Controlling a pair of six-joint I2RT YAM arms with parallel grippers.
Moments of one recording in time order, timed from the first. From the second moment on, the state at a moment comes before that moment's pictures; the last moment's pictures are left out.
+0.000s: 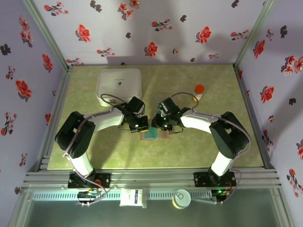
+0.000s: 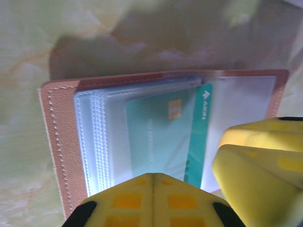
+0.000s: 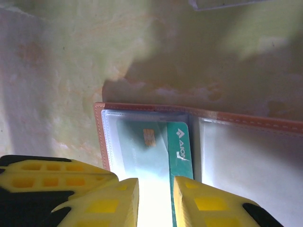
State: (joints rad) left arm -0.70 1.74 1.04 -0.46 0.35 -0.81; right arm 0.69 1.71 0.95 -0.26 -0.35 0.86
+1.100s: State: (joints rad) left arm -0.70 1.75 1.03 -0.48 0.31 -0.80; right arm 0.68 1.76 0.95 -0.25 -0.36 0.89
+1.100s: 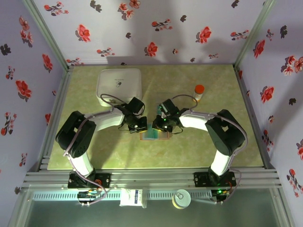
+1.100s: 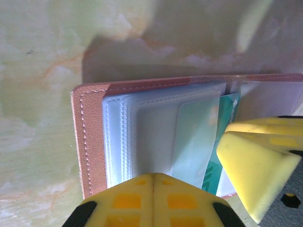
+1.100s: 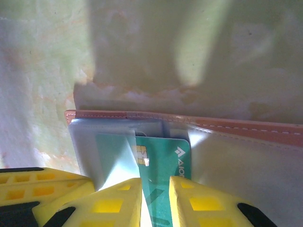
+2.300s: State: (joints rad) left arm -0.71 1.77 1.04 -0.48 0.33 -0.80; right arm 0.67 1.71 0.88 -0.23 -0.37 0.90
